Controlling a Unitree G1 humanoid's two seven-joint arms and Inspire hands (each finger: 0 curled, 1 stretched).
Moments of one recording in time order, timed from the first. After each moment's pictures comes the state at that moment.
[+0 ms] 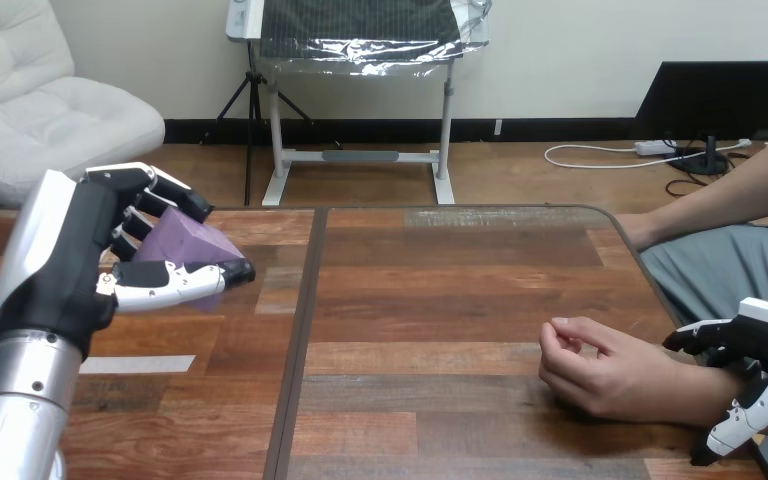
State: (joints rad) left arm 0.08 0.41 0.11 -0.42 0.32 0.21 -0.07; right arm -0.21 -0.87 0.04 0.39 -0.43 -0.07 0.66
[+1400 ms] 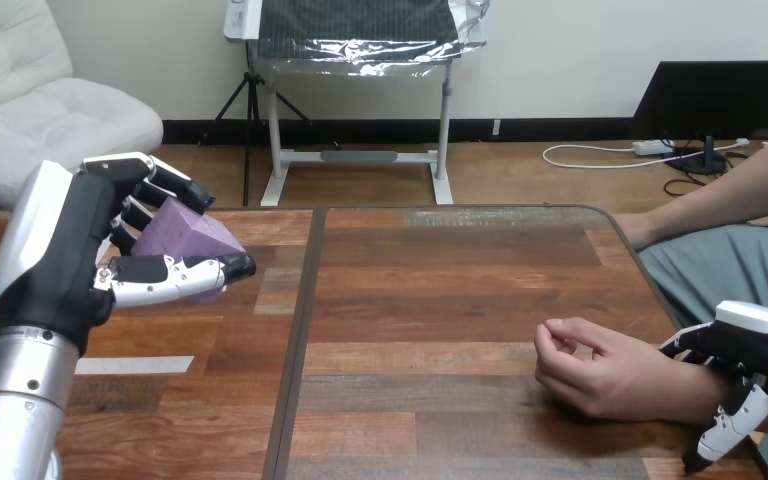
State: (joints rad) left arm 0.08 0.41 0.13 -0.42 0.32 0.16 -0.07; right arm -0.25 -0.87 0.13 0.45 -0.48 -0.15 0.60
